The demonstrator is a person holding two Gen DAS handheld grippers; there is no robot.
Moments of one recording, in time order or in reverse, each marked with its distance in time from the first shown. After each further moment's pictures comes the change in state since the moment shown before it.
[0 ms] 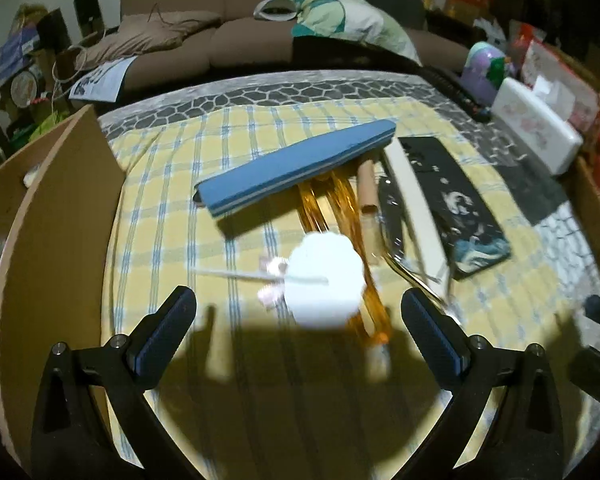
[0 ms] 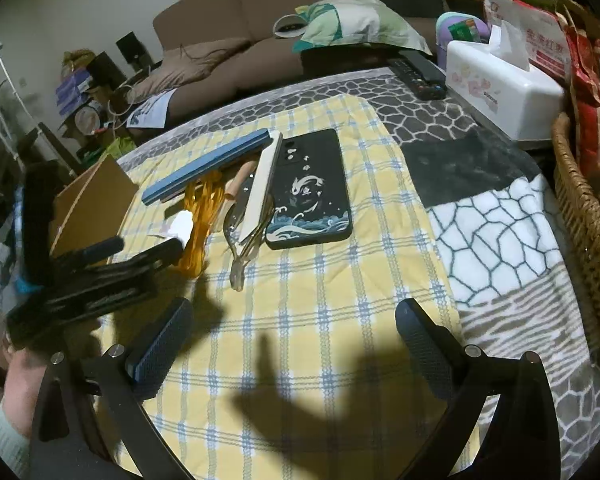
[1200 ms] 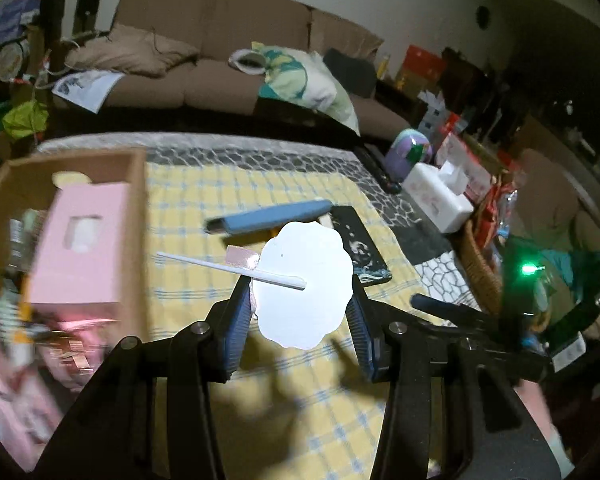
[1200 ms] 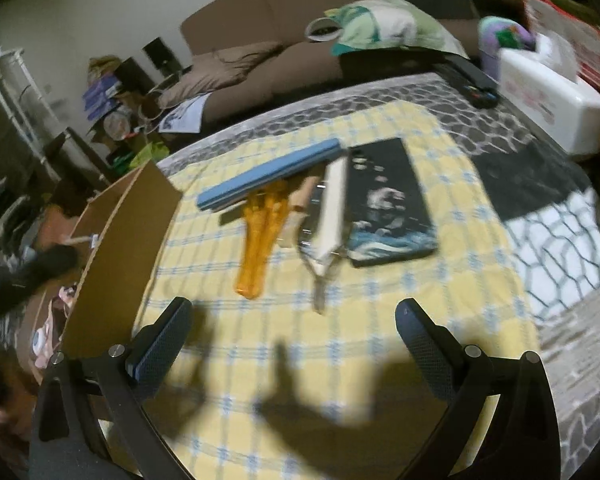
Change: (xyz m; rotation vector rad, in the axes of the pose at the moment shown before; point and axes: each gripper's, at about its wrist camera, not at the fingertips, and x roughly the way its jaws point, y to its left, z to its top) left arm -0.164 0.083 -0.016 -0.119 -0.163 -0.316; right arm 0.018 0.056 0.011 -0.018 -0.023 0.118
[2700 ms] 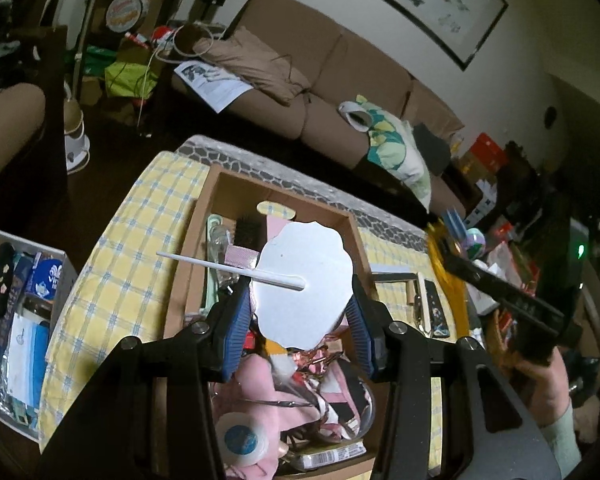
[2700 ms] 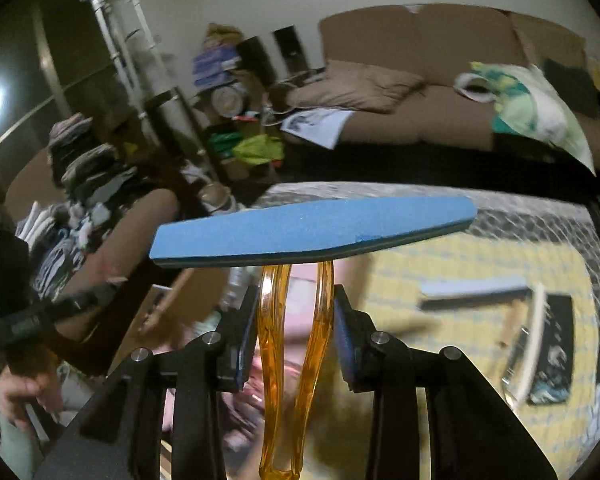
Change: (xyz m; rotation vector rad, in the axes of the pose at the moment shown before) left arm -0.132 0.230 -0.001 -0.340 -0.116 0.083; right arm 0.018 0.247 0.078 -0.322 -0.018 0.229
